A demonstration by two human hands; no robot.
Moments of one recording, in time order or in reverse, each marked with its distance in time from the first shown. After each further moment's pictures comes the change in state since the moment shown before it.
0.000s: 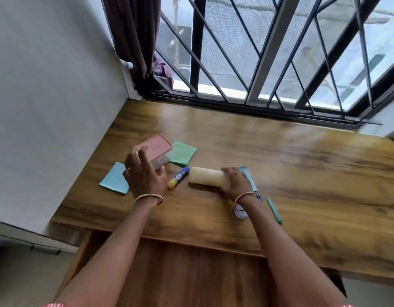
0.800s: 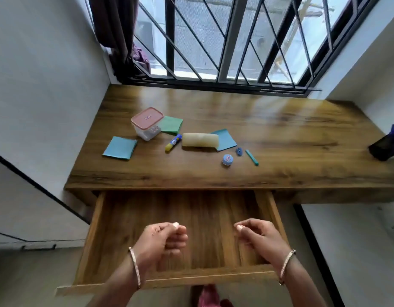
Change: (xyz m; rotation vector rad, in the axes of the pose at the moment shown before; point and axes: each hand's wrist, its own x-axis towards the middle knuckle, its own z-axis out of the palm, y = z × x) left_hand -0.215 -0.065 -0.182 -0.859 -1.194 -0.635; right_hand -0.346 -0.040 0.021 0.837 -0.040 0.521
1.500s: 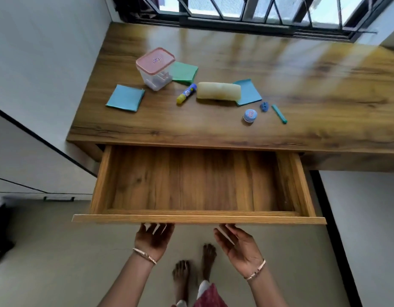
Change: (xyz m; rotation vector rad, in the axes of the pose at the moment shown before) left_hand 0.108 -0.187 -0.051 -1.174 0.346 -0.306; right_hand 0.041 0.165 0.114 1.192 -0.088 0.567
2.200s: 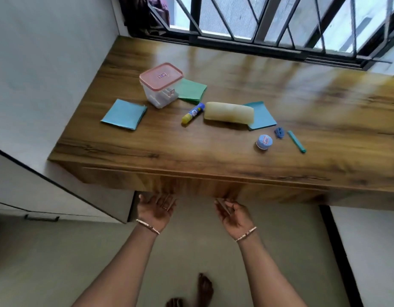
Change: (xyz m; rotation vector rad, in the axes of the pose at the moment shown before) left_hand 0.104 0.053 0.126 -0.012 -0.289 0.151; right_hand 0.152 -0.088 0.101 -0.013 -0.050 -0.137
